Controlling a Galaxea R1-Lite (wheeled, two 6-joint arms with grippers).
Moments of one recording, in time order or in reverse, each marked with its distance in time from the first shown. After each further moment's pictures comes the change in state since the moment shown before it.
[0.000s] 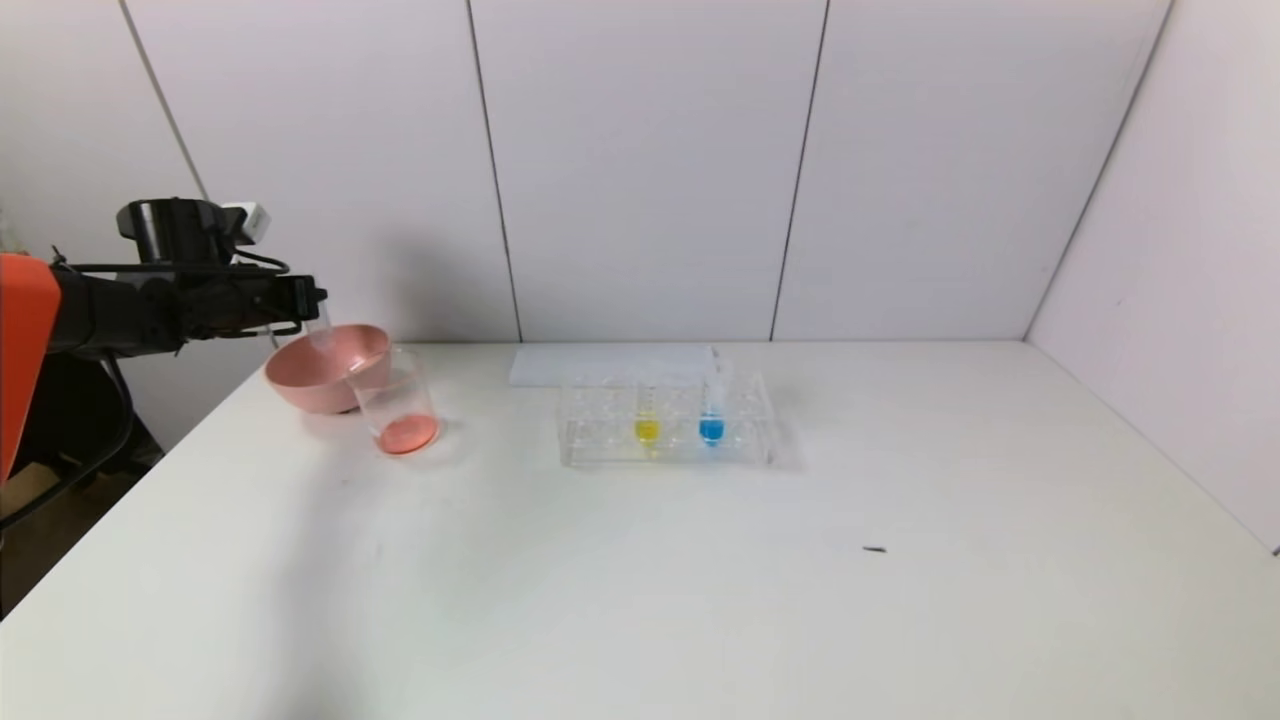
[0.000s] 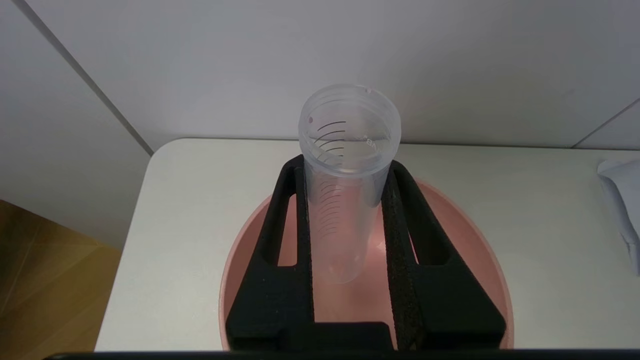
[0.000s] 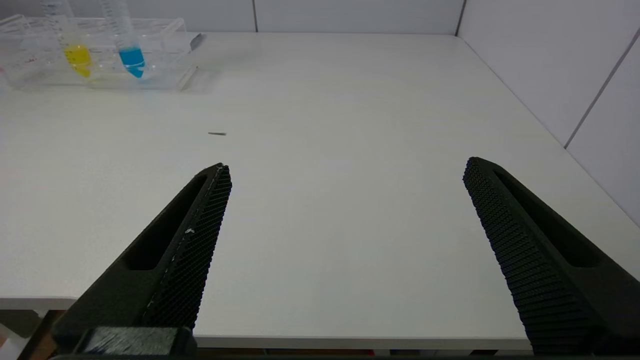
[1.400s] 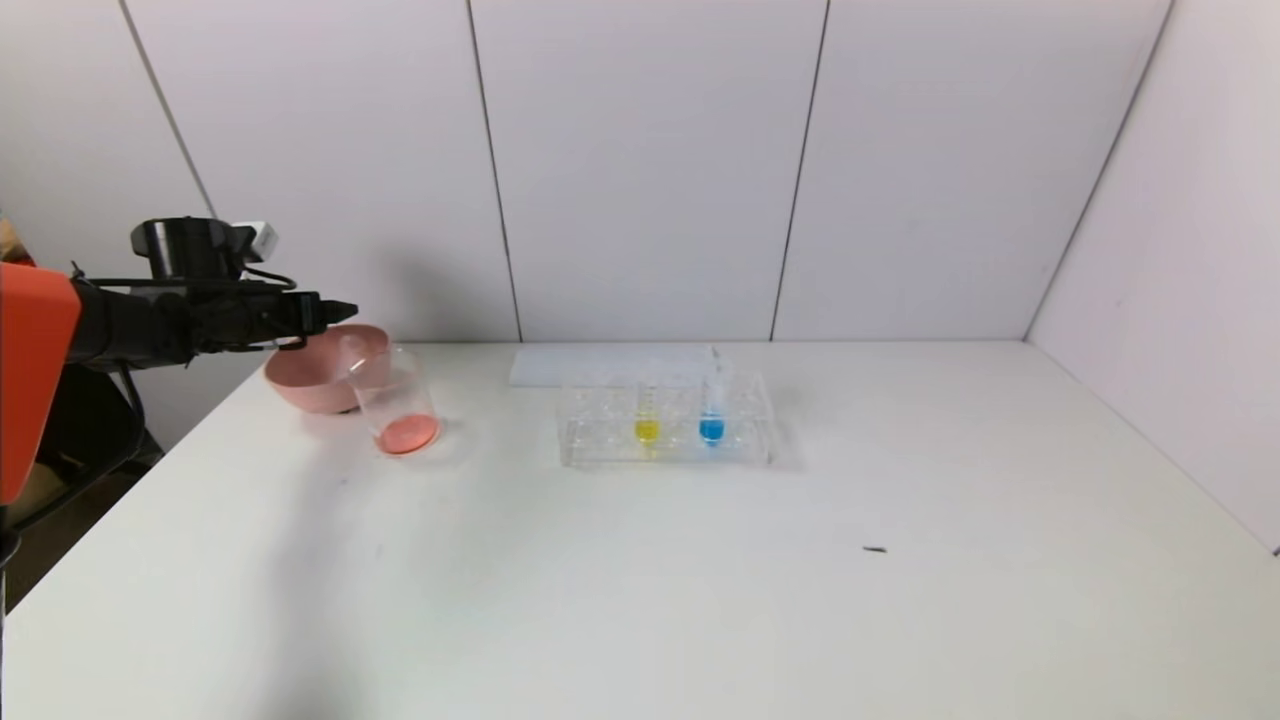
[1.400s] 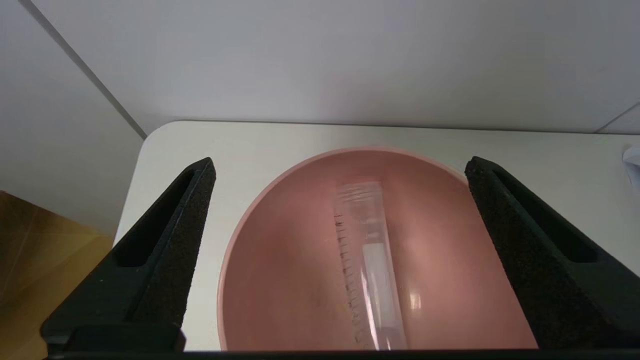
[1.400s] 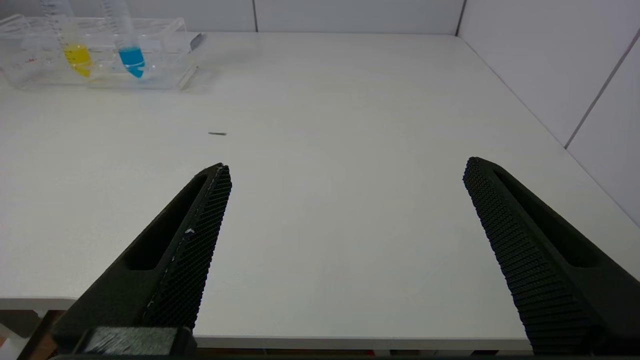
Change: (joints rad) left arm 0.004 0.024 0.002 -0.002 -0.003 0.007; right arm 0.000 0.000 0.000 0.000 0.000 0.000
